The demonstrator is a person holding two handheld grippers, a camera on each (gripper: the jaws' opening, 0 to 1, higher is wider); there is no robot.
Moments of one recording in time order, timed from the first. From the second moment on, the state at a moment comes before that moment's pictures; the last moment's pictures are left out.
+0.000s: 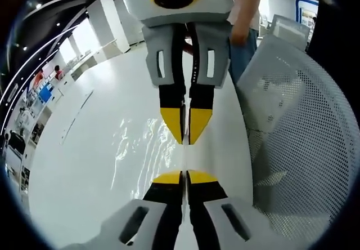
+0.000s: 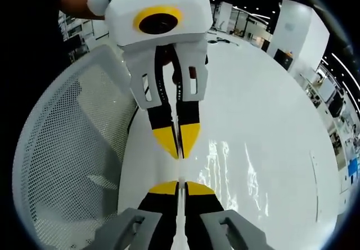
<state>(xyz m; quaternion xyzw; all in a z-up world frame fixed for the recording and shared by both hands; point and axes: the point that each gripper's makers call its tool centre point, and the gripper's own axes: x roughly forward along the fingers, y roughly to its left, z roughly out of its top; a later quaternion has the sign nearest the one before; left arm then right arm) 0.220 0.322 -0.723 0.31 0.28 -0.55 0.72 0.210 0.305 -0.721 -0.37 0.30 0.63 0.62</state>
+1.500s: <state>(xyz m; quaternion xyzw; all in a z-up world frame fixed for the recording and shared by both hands) 0.220 0.317 -0.720 0.30 0.29 -0.55 0.72 0.221 0.281 -0.715 -0.37 0.29 0.62 0.62</state>
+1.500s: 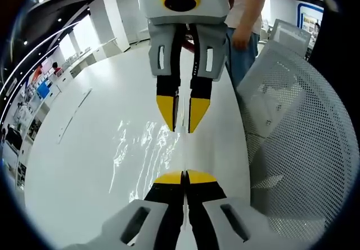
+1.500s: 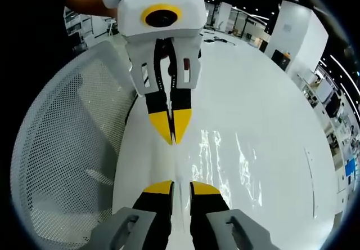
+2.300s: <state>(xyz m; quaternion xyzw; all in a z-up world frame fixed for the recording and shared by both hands) 0.216 0.316 -0.721 0.29 0.29 -0.56 0.72 0.216 0.285 -0.721 -0.36 0.31 0.63 0.61</state>
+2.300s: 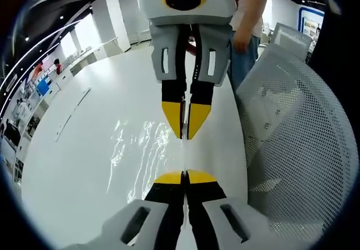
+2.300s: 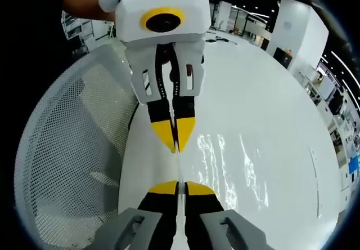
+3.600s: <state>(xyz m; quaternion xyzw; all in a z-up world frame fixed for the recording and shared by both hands) 0.218 0.313 -0.724 0.29 0.29 -0.55 0.73 0.221 0.239 -0.722 -0.37 0.32 0.59 0.64</state>
